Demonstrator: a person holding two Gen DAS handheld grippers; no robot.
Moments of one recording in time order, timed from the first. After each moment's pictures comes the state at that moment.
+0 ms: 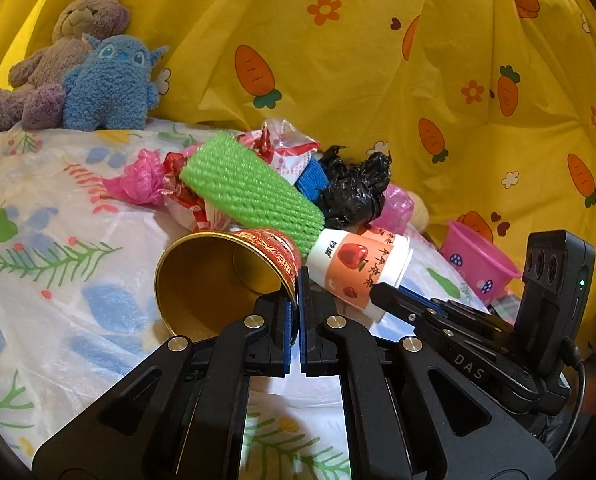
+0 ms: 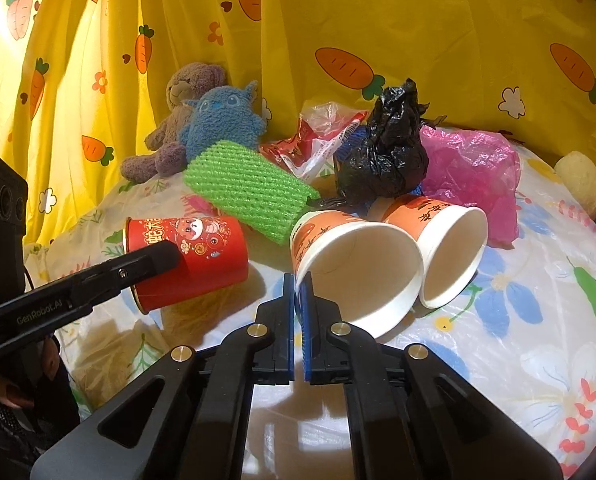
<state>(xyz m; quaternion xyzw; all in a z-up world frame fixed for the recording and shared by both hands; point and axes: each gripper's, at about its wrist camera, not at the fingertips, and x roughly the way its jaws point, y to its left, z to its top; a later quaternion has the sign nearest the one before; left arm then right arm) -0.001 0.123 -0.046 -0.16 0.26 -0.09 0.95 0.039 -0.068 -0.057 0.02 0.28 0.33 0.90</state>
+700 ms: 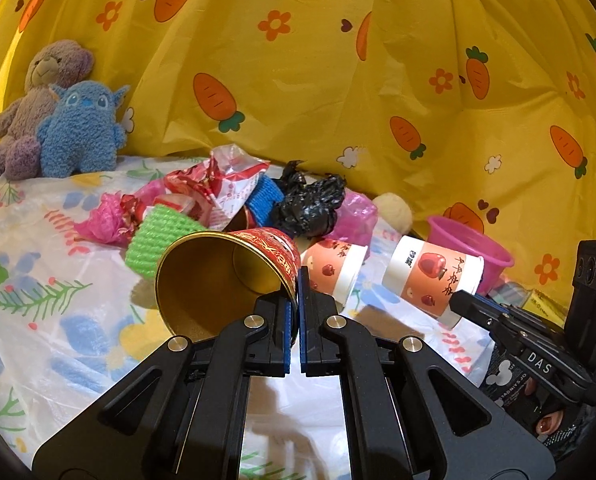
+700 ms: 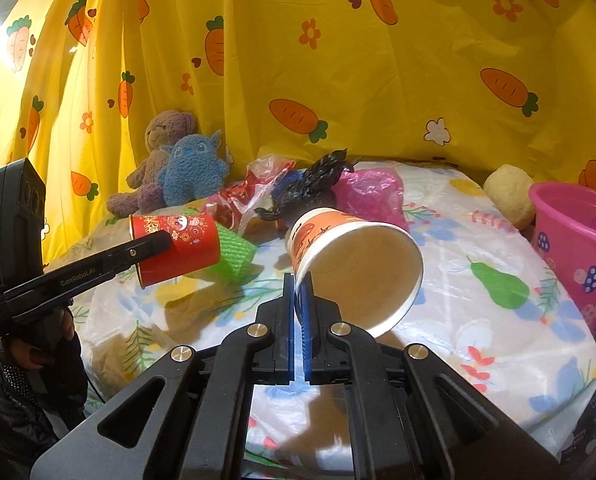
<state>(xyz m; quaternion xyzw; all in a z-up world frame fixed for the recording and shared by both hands) -0.003 0.070 -0.022 -0.10 0.23 -0.10 0.96 -0.001 -0.163 -0.029 0.05 0.23 0.26 0.94</state>
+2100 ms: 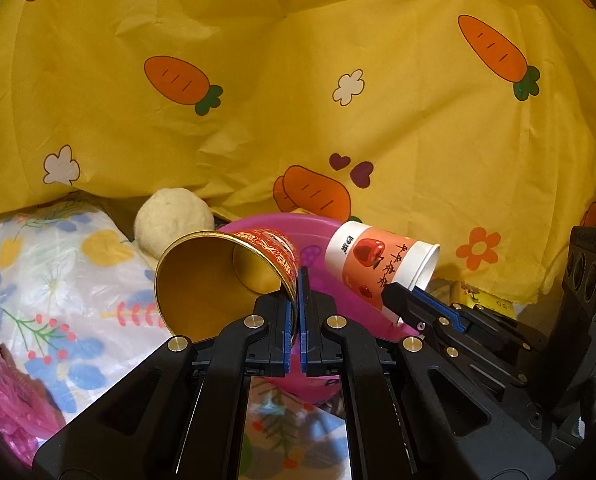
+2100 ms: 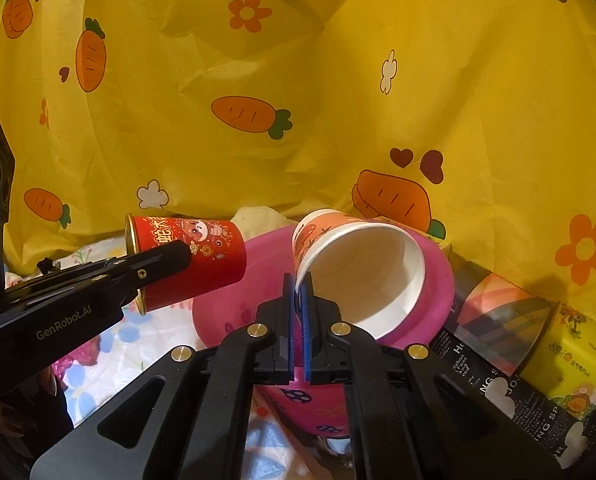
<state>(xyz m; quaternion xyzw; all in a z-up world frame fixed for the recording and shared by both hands) 0.199 -0.263 -0.002 -0.01 0.27 -0.37 0.89 0.111 -0.381 -0.021 0.10 0.22 -0.07 0.97</state>
